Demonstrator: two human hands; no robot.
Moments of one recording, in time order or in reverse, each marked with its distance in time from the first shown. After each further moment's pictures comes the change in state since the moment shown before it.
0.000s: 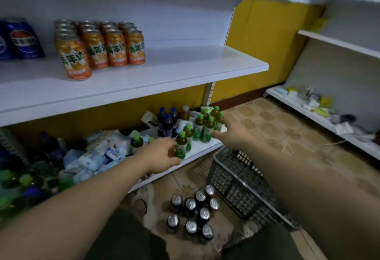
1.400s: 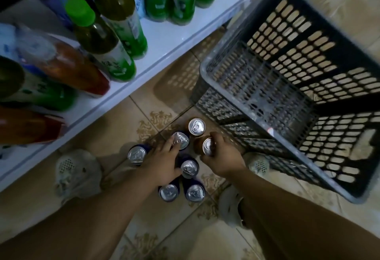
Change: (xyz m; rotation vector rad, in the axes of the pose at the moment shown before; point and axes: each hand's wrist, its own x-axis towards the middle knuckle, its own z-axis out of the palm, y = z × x) left_hand 0.270 -0.052 0.397 -0.002 -0.654 0.010; right_hand 0.160 0.302 0.341 0.080 -0.363 0.388
